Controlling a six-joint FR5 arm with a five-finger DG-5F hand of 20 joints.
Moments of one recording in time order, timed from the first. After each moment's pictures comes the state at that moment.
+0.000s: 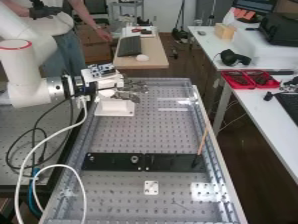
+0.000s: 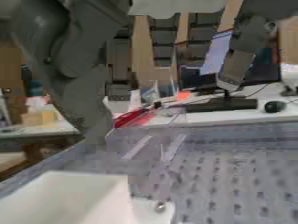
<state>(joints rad) 1.55 -1.78 -2.16 -2.42 -1.95 -0.64</state>
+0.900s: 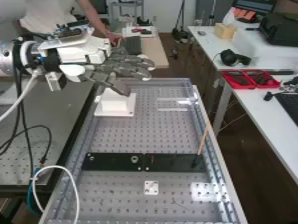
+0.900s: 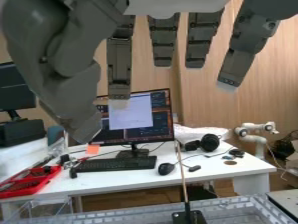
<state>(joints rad) 1.44 -1.55 -2.06 -2.63 -1.66 -0.69</state>
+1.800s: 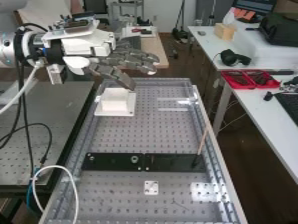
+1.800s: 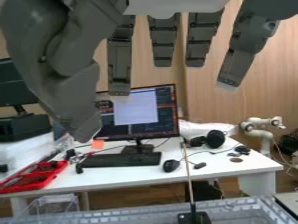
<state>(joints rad) 1.43 -1.56 -1.99 -2.73 -1.69 -0.69</state>
